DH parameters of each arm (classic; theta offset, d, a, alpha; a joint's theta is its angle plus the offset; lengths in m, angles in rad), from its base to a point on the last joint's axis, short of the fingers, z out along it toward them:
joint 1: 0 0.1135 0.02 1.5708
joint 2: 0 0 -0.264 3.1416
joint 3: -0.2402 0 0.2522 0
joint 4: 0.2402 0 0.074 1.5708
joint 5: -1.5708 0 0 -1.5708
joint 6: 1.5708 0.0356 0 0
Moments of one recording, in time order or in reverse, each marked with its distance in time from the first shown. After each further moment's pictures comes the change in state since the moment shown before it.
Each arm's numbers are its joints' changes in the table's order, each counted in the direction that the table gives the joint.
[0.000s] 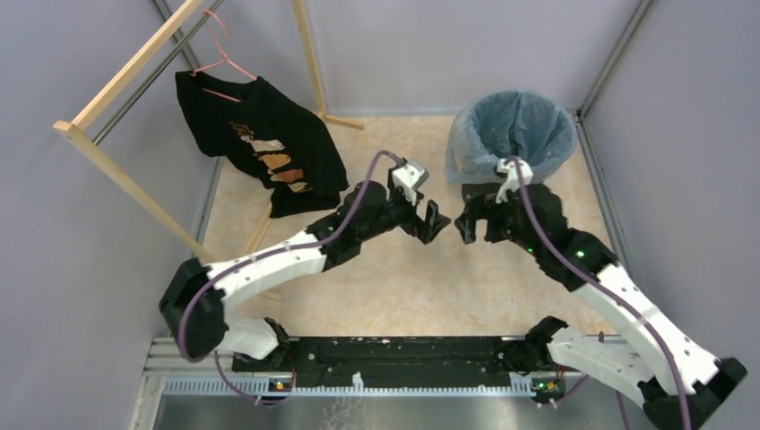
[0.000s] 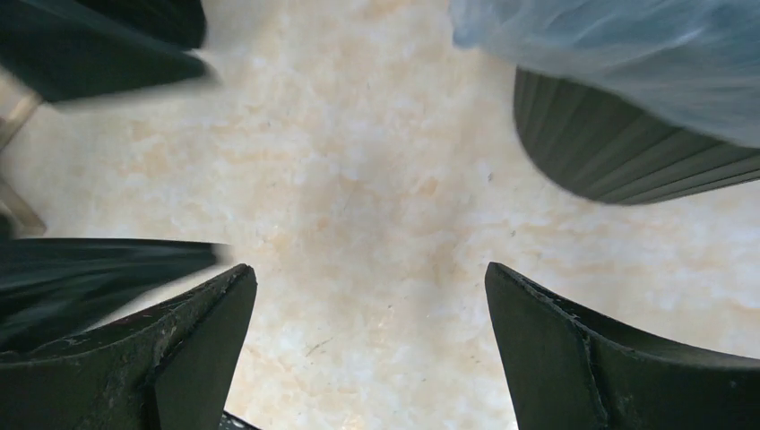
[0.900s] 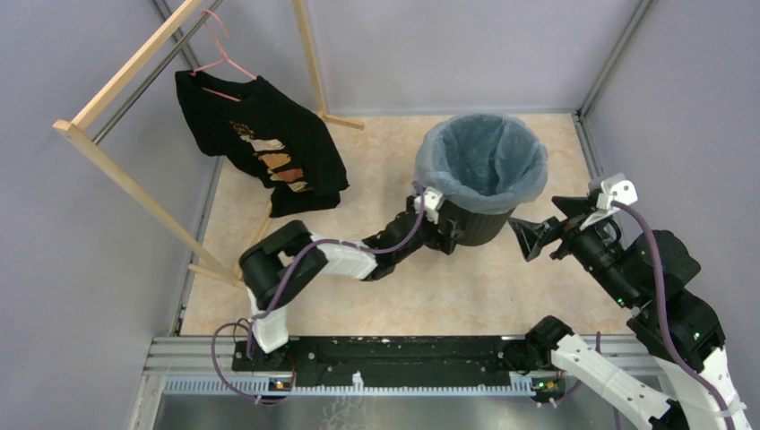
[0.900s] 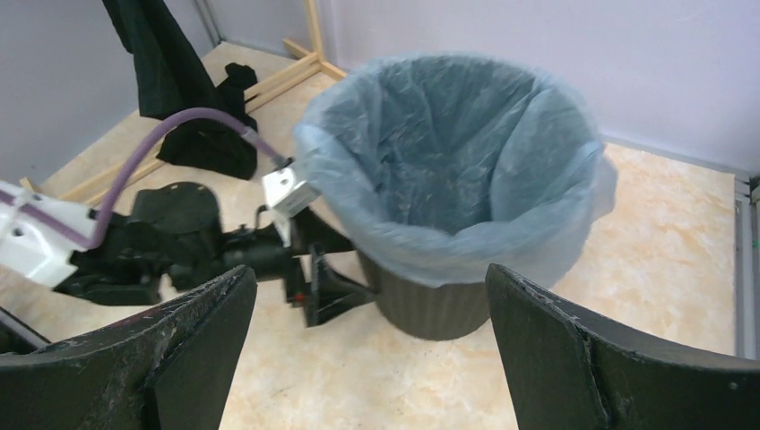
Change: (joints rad) left arm -0.070 -0.364 0.138 -0.499 0.287 -0.112; right arm 0.000 0.273 -0.203 0.103 0.000 -0.214
